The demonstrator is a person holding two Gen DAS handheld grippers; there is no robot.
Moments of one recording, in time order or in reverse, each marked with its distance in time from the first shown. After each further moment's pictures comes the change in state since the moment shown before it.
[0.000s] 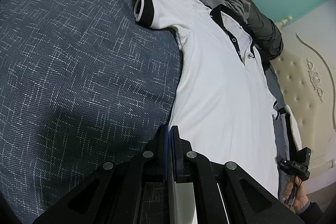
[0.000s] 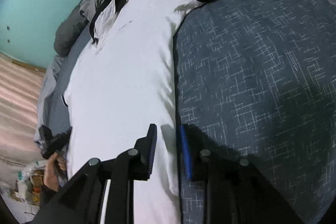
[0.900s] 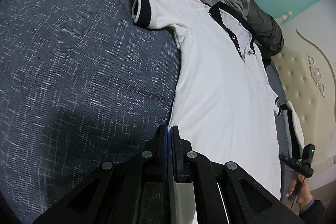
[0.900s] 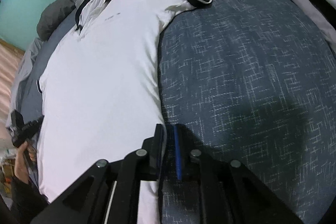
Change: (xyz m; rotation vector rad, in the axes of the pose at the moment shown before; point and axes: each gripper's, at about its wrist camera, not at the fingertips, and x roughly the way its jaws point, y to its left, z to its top) left arm -0.007 -0.004 0.000 0.021 0.013 0.026; right arm -0.002 0.016 0.002 -0.101 -0.014 -0.216
